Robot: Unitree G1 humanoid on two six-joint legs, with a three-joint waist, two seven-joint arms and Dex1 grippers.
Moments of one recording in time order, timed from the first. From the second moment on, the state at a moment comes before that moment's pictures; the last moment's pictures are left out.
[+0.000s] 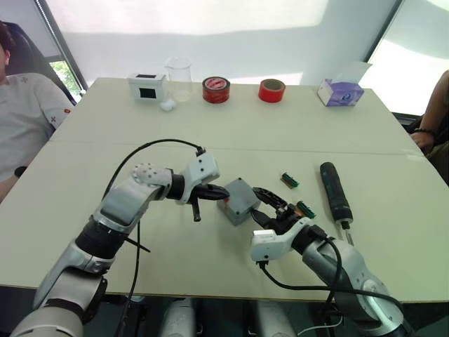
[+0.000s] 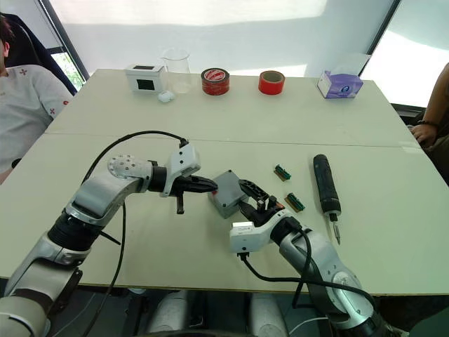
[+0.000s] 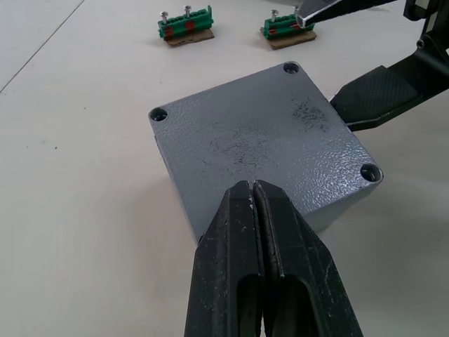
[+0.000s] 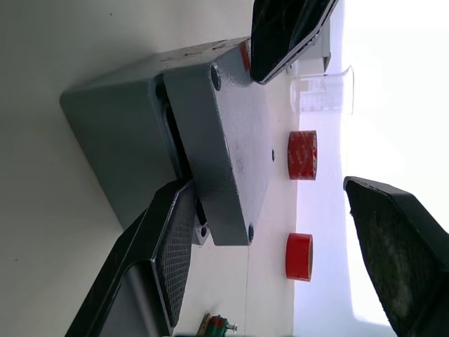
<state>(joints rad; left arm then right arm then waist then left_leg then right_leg) -0.65 0.56 -0.35 -0.10 -0.25 0.67 -1.02 0.03 -0.54 0.28 -0.53 -0.93 -0.07 0.44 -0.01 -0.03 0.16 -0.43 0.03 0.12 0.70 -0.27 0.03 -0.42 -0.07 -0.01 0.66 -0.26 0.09</state>
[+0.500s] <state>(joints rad) -0.62 0.56 -0.30 -0.09 -0.29 0.67 -1.05 0.15 -0.50 0.14 -0.60 -0.43 -0.01 0.57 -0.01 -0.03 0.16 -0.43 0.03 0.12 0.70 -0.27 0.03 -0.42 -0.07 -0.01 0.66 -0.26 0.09</state>
